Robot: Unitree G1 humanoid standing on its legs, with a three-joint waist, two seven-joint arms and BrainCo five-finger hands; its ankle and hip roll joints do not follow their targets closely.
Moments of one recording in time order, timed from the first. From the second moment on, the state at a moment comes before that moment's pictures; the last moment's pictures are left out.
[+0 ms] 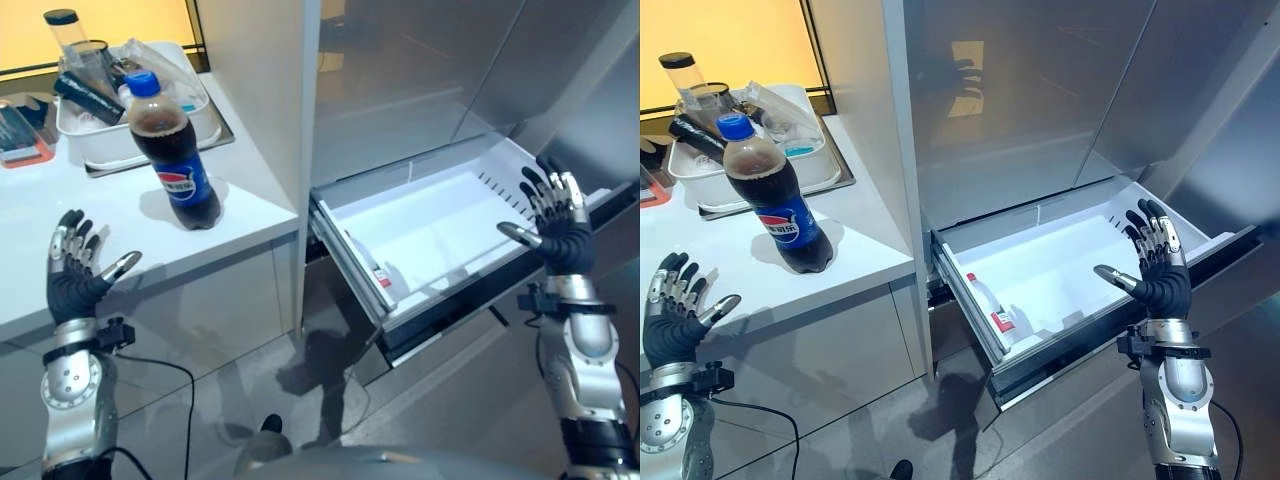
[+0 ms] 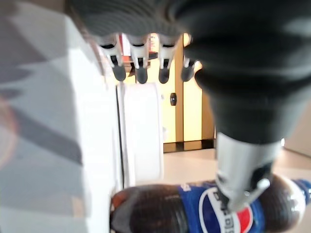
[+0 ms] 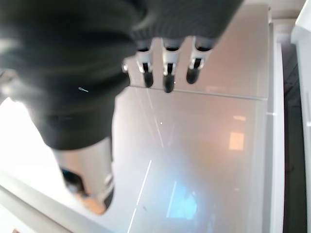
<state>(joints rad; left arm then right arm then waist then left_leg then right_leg) 0.18 0.48 0.36 0.08 -0.37 -0.42 0.08 0.04 -0.40 -0.21 -0.11 0.41 -0.38 0.09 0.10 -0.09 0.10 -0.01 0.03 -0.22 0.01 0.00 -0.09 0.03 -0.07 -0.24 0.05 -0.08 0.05</state>
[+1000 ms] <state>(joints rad) 0.05 0.63 0.32 0.26 -0.34 -0.40 0.12 0.04 -0.42 -0.14 -0.11 0.43 -0.34 0.12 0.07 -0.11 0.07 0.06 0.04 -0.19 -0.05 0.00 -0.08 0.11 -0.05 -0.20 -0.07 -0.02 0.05</state>
